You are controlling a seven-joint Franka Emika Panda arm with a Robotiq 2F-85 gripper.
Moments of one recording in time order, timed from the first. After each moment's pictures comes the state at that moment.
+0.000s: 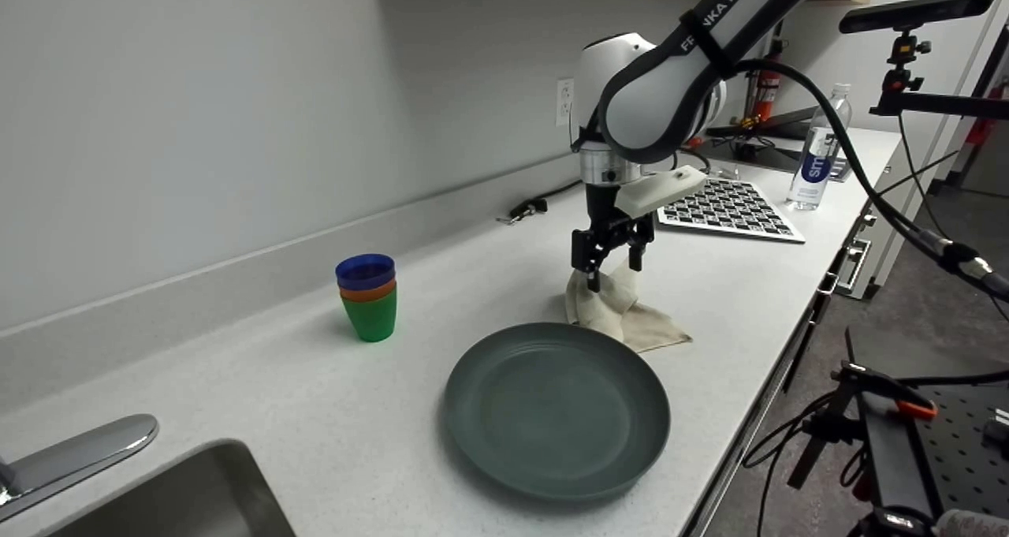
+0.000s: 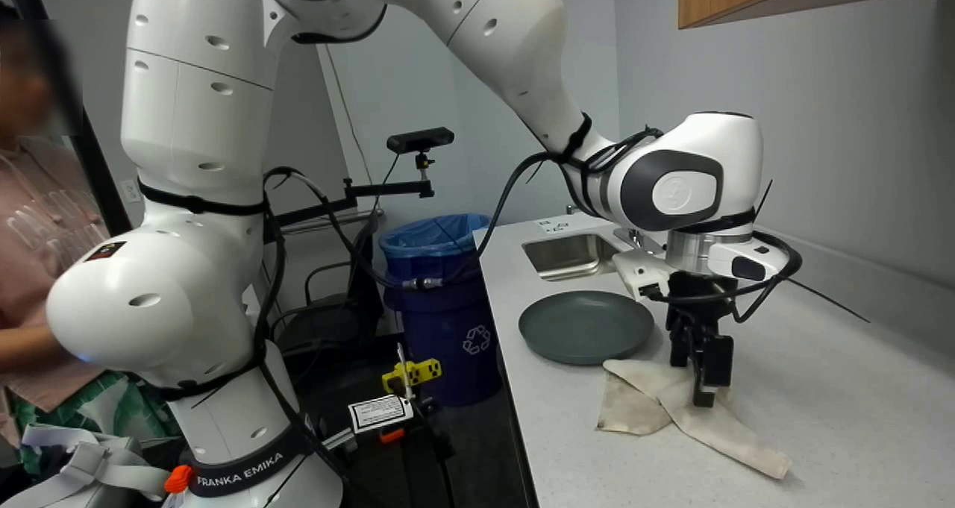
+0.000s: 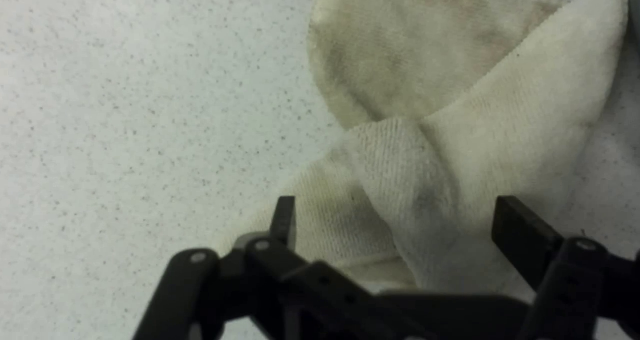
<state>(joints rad) -0.05 0.42 -0.10 -2.08 -0.02 2.38 0.33</state>
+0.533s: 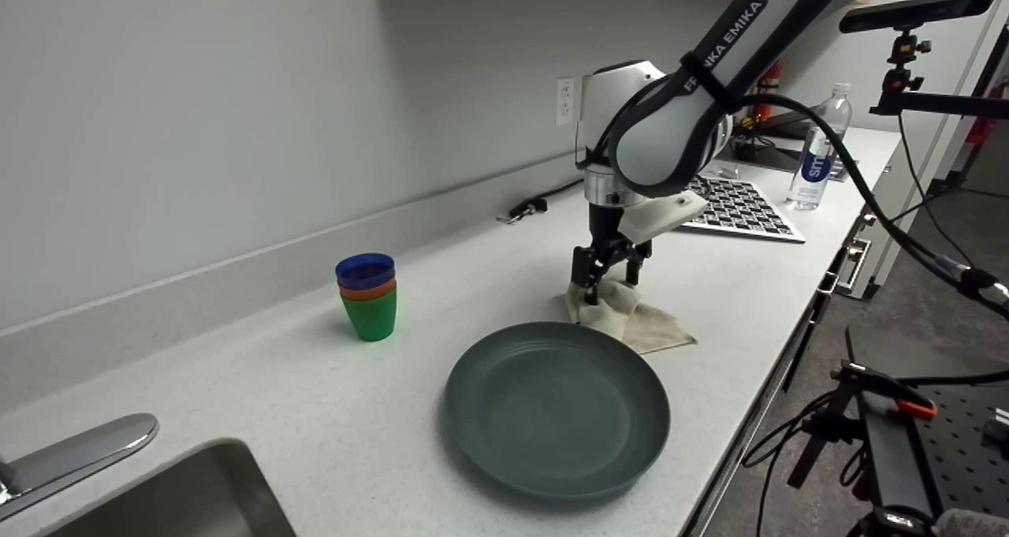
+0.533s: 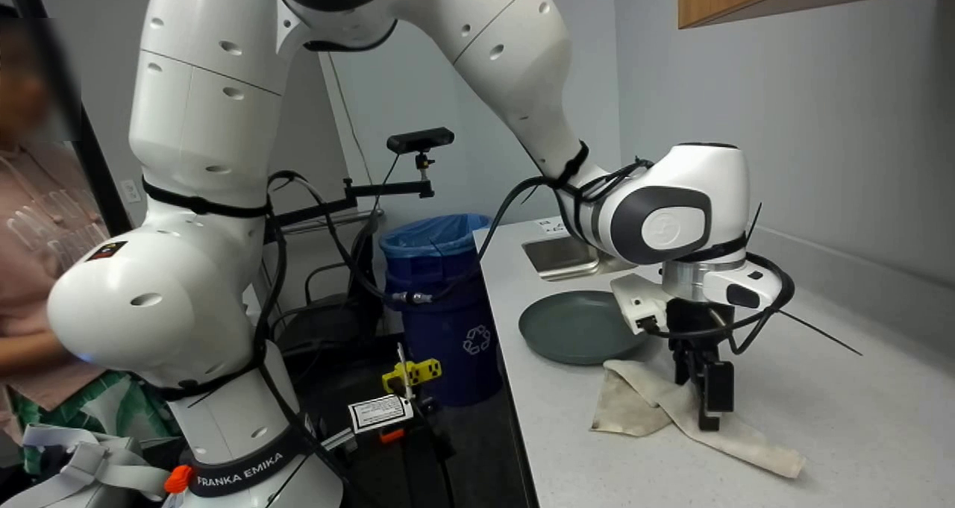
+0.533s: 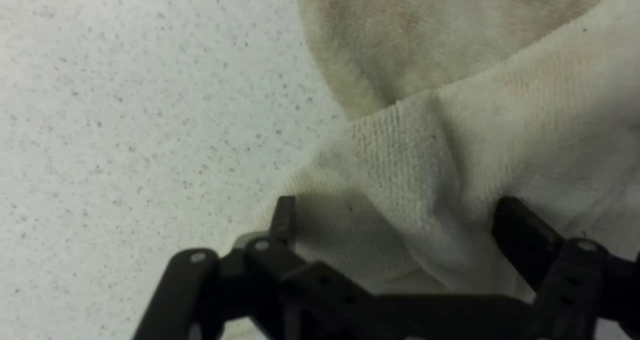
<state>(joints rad) -0.04 0.47 -0.12 -2.13 -0.03 2.53 0.33</state>
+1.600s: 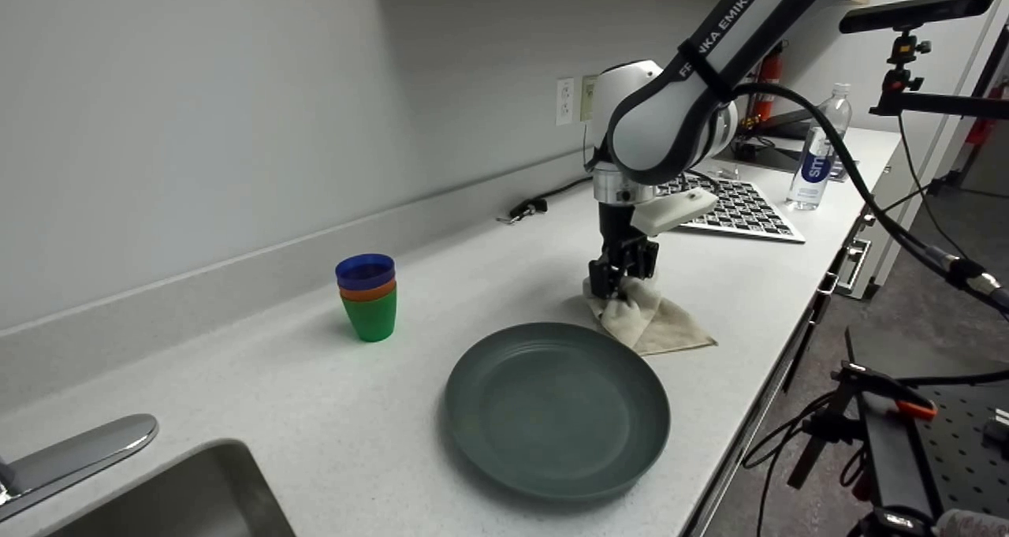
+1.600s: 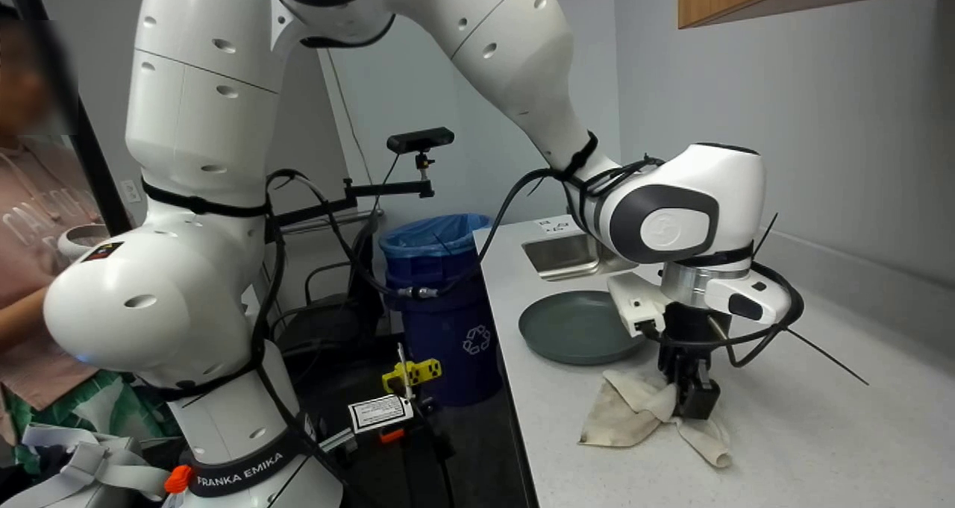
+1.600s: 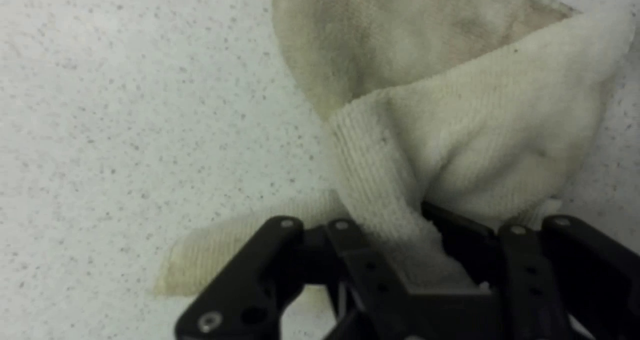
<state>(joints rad) -0.07 0.45 -0.11 -2.13 0.07 2.43 0.21</state>
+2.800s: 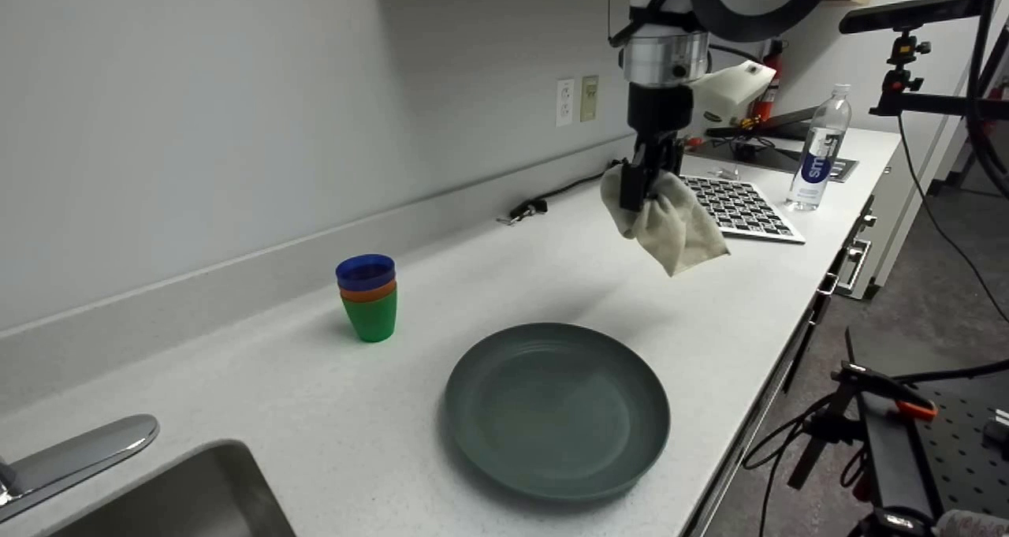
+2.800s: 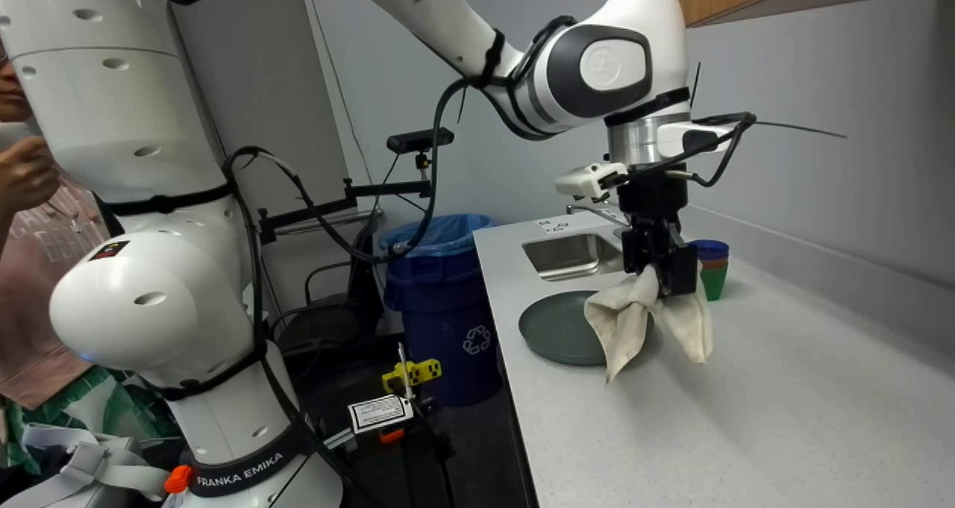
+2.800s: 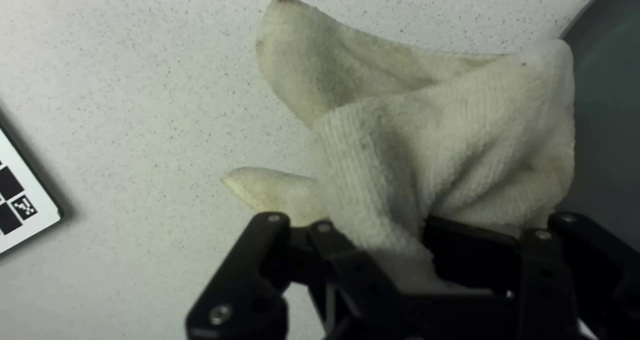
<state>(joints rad) -0.02 0.01 -0.08 -2.27 -0.18 2.27 0.20</state>
